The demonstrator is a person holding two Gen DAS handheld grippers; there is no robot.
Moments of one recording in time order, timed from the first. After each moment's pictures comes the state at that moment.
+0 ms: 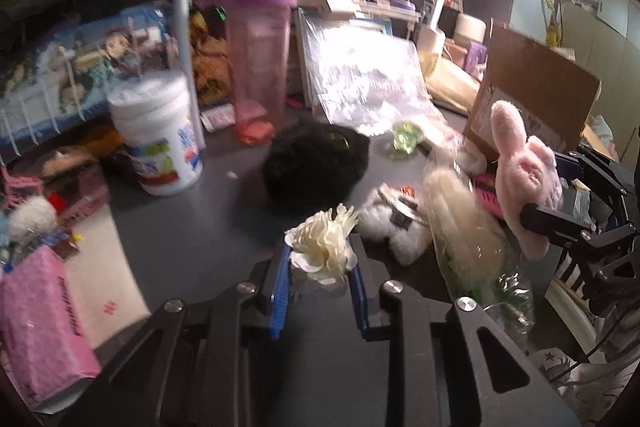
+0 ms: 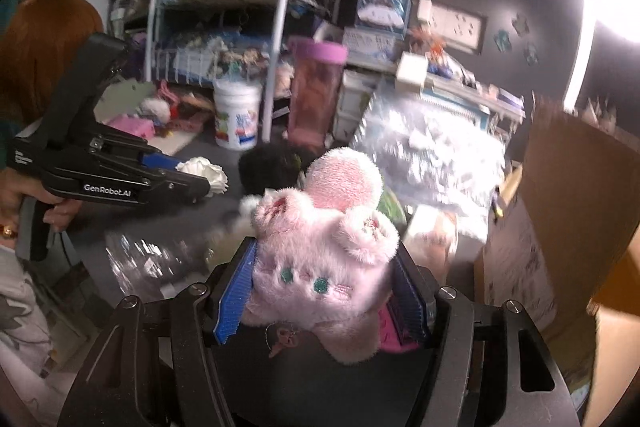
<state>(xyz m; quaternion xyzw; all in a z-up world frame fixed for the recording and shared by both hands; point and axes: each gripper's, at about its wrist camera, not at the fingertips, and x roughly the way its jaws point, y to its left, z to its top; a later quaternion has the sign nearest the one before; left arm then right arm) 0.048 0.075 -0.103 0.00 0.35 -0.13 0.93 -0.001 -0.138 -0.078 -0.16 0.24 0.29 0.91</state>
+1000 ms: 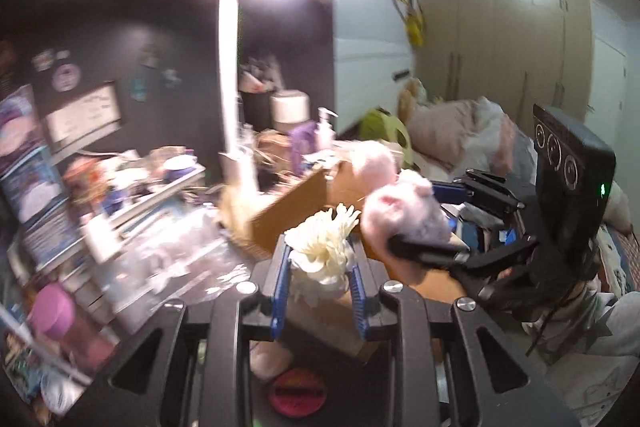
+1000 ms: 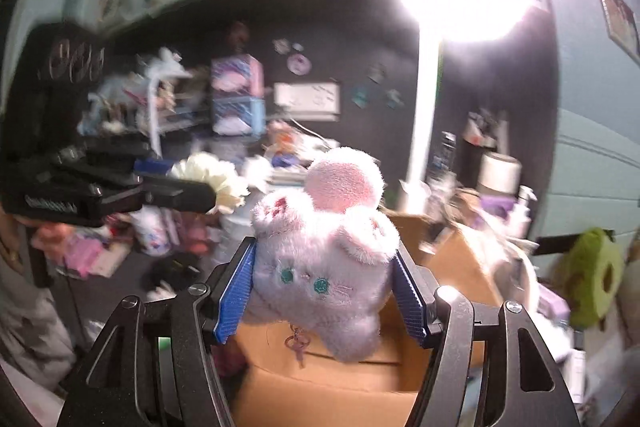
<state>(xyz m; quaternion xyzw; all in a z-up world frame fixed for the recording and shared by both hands) 0.100 -0.163 0.071 0.12 0.26 -0.35 0.89 0.027 -0.319 0.039 -0.05 0.18 0.19 0.96</state>
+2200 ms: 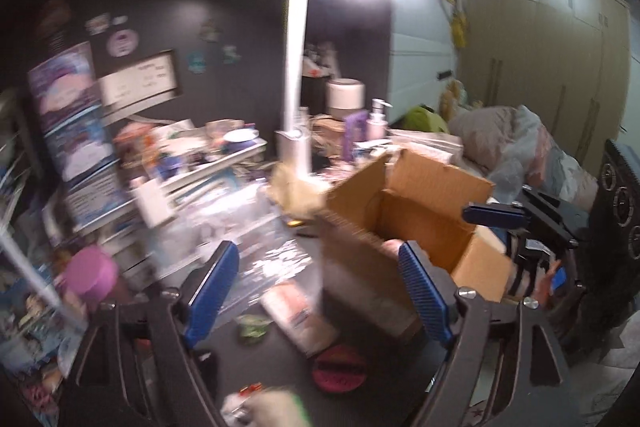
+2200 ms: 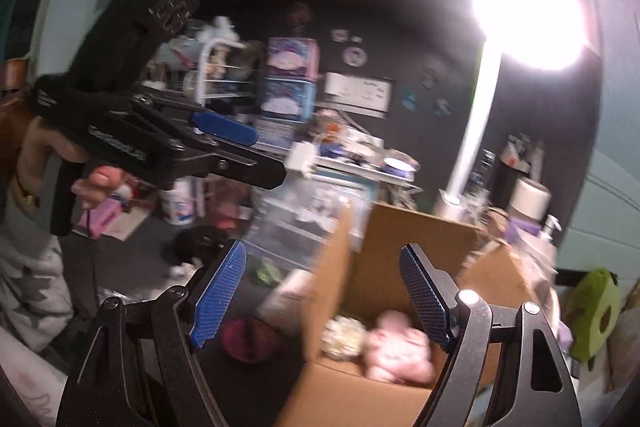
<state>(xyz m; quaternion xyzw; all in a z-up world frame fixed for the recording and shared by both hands) 0.098 -0.089 0.065 0.08 0.27 -0.27 0.92 0.001 -0.254 0.038 -0.12 0.17 0.25 0.94</state>
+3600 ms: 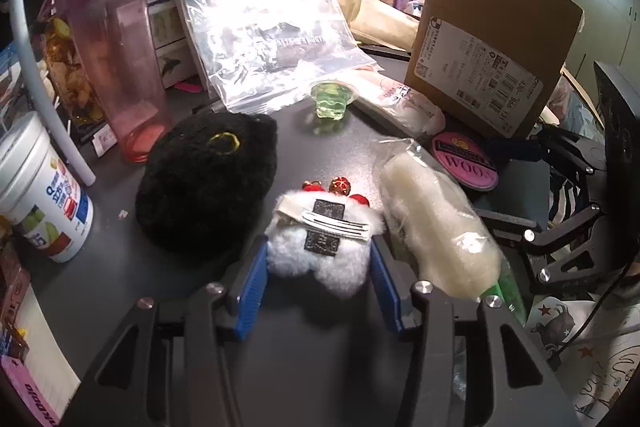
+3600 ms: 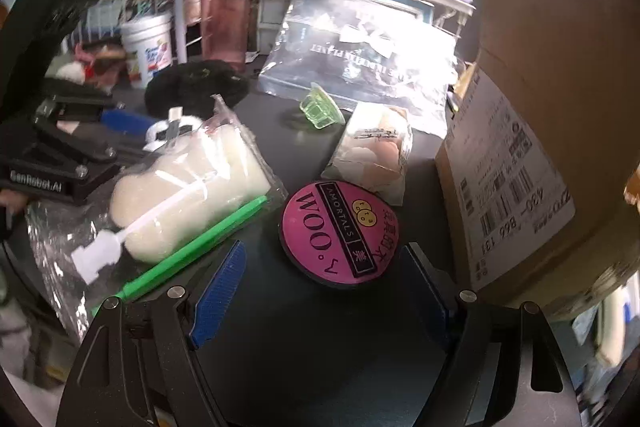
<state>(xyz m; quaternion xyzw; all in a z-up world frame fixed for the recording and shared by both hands) 0.097 0.018 -0.137 0.08 0.41 -0.26 0.87 0.034 -0.156 -0.122 -0.13 0.38 0.15 0.90</state>
